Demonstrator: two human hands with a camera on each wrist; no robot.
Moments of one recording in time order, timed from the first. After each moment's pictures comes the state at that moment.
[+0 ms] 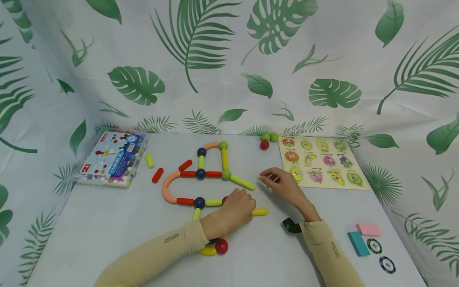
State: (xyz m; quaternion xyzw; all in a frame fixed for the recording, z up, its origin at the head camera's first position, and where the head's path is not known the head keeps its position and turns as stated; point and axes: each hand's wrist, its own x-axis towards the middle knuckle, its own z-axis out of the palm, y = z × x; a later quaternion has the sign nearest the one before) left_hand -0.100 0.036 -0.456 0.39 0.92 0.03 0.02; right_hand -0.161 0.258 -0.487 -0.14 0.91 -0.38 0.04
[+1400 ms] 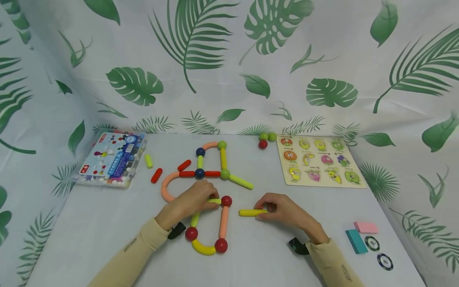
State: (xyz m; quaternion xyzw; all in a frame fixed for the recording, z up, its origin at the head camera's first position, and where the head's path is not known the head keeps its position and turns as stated) left_hand -0.127 -0.073 -0.462 0.33 0.91 0.23 0.13; right_hand -0.103 0.259 -0.483 -0.25 0.88 -0.37 0.18
